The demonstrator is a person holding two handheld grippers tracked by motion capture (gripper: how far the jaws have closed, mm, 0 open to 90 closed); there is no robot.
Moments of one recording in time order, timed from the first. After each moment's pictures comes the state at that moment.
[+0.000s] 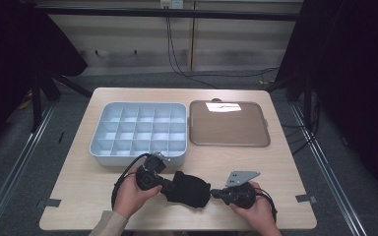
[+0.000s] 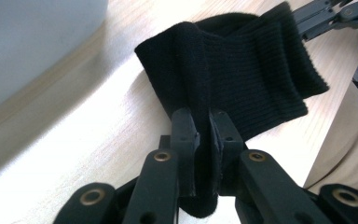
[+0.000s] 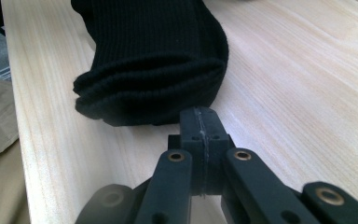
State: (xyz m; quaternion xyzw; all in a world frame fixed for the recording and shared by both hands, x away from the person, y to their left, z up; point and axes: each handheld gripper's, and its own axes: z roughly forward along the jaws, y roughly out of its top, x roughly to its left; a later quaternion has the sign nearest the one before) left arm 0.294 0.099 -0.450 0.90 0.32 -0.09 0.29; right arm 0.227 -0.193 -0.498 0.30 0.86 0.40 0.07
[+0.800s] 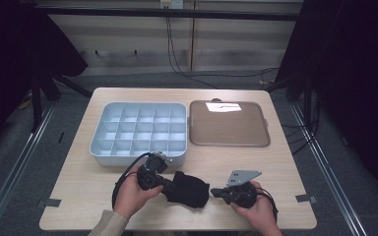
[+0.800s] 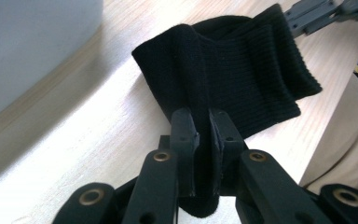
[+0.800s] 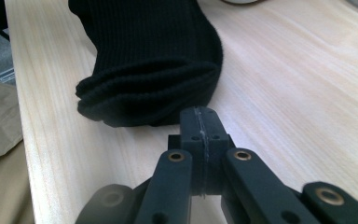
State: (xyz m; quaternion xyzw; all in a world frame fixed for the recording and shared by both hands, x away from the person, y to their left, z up) left arm 0.293 0.095 -0.447 0.90 0.31 -0.08 0.28; right arm 0.227 -0.196 -0.494 0.30 0.86 0.41 0.08
